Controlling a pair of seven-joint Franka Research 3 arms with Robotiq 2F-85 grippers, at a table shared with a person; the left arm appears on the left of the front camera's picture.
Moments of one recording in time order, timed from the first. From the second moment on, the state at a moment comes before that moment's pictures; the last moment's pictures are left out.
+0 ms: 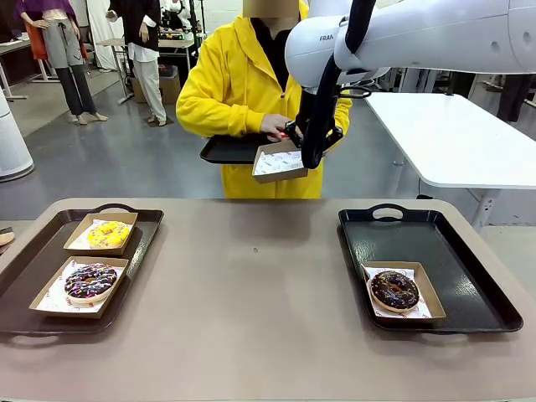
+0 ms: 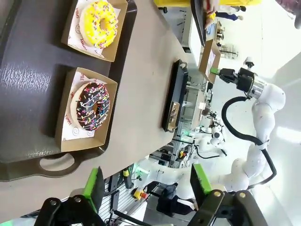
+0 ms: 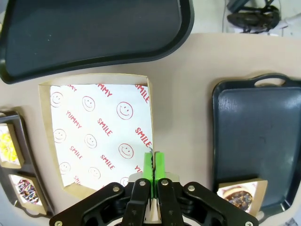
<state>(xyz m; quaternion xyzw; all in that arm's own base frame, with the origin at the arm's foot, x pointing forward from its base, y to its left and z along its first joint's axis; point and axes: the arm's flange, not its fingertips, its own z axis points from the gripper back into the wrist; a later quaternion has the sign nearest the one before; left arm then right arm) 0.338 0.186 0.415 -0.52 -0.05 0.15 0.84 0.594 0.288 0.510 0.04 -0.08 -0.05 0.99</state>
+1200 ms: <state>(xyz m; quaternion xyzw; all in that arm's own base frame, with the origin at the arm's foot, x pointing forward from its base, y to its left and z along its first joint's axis) 0.340 0.182 0.415 -0.52 -0.04 0.15 0.84 0.593 0.288 0.510 0.04 -0.08 -0.05 0.99</state>
